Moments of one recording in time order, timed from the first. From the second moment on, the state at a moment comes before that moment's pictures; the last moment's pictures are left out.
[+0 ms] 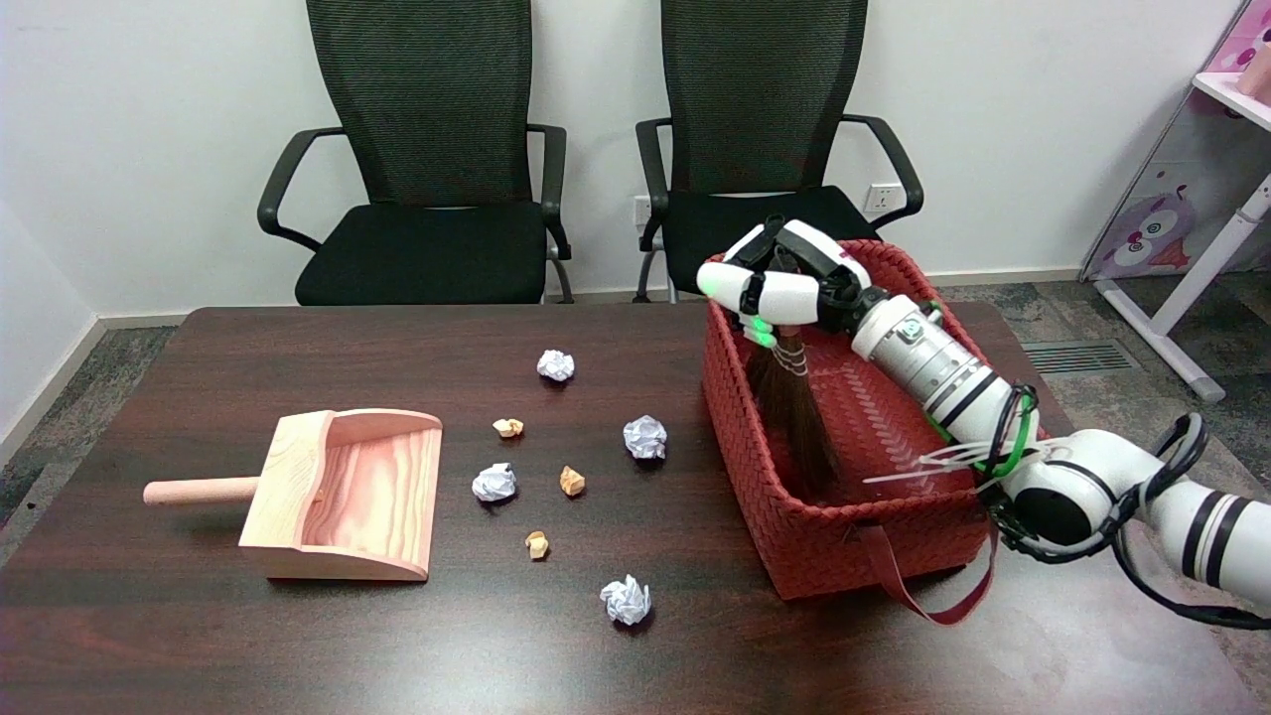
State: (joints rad) arm 0.22 -0.65 0.87 -1.39 0.90 -0.63 -1.80
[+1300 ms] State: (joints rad) arm 0.23 -0.64 1.24 -1.53 0.98 -0.33 -1.85
